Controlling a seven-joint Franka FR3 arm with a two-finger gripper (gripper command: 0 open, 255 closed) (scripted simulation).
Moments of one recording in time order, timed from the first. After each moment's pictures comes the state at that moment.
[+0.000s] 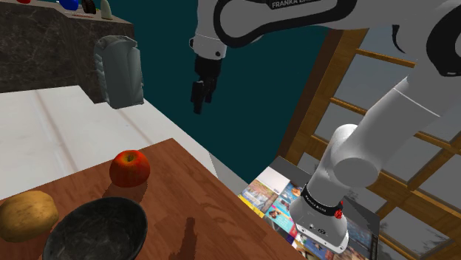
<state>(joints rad) 0.22 -0.26 0.20 -2.18 0.06 1.94 -0.05</state>
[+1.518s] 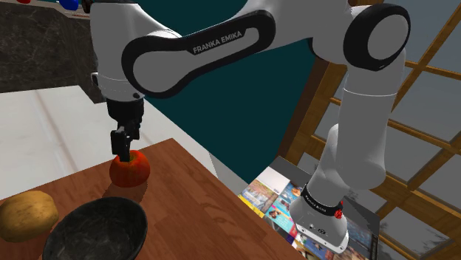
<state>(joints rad) 0.41 0.28 0.37 -1.78 -0.12 2.07 -0.02</state>
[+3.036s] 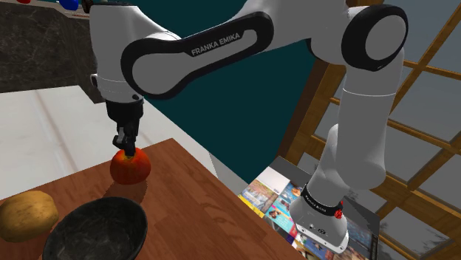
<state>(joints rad) 0.41 0.29 0.37 -1.77 -0.12 2.08 -0.02</state>
